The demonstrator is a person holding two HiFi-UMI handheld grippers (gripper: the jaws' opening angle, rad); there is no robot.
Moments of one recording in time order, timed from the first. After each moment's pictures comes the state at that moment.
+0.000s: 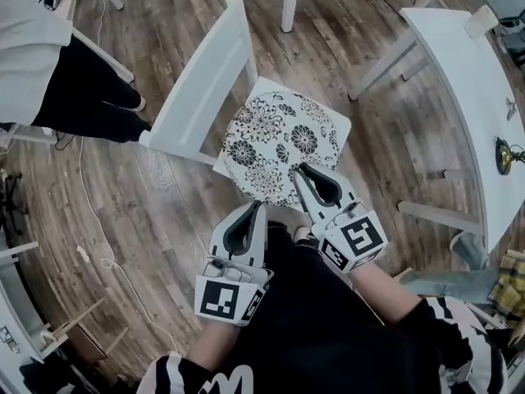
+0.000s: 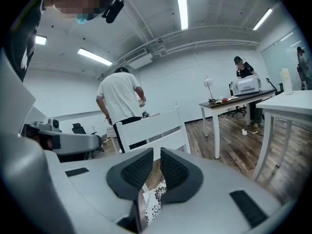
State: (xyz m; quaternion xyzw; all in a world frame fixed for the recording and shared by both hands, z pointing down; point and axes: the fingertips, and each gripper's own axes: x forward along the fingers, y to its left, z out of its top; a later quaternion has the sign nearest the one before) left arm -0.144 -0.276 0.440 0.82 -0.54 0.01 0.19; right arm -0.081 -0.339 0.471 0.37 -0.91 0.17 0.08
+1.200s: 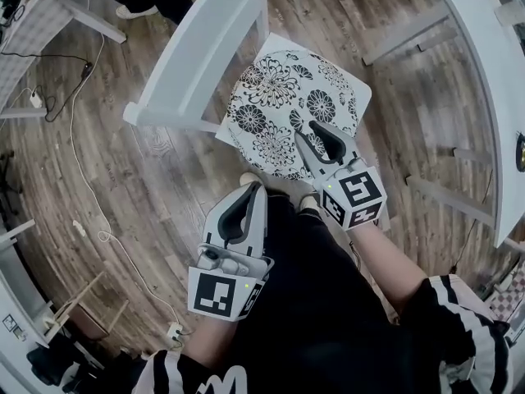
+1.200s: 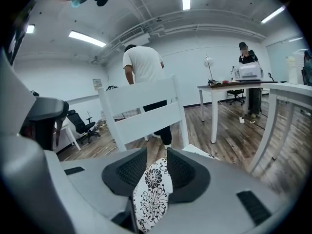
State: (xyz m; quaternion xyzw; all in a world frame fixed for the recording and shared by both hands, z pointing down) left arm -0.179 -0.281 0.481 0.81 -0.55 0.02 0.22; right arm -0.106 -0.373 0.585 0.37 -0.89 0.20 0.18
